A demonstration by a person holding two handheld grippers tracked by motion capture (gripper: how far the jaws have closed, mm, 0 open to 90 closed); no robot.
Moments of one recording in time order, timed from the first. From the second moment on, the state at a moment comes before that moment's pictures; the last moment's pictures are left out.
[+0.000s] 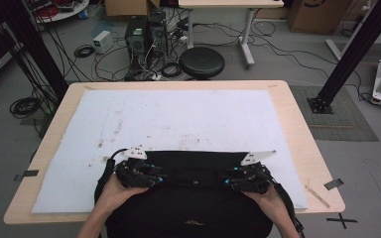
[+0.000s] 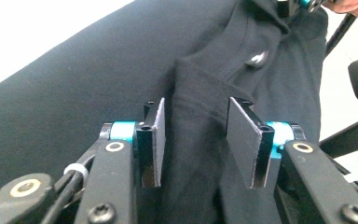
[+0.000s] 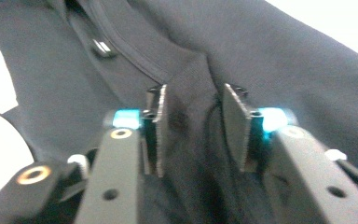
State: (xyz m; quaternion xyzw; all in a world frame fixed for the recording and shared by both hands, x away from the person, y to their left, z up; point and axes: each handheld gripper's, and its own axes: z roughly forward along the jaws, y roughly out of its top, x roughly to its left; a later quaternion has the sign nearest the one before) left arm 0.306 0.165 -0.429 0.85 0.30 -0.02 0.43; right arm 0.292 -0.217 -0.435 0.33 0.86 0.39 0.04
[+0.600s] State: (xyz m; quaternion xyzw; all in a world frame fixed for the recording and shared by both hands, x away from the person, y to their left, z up) left arm 0.253 0.181 -0.428 0.86 0.23 -0.04 0.46; right arm 0.247 -0.231 -0.431 0.29 0.86 0.42 0.02
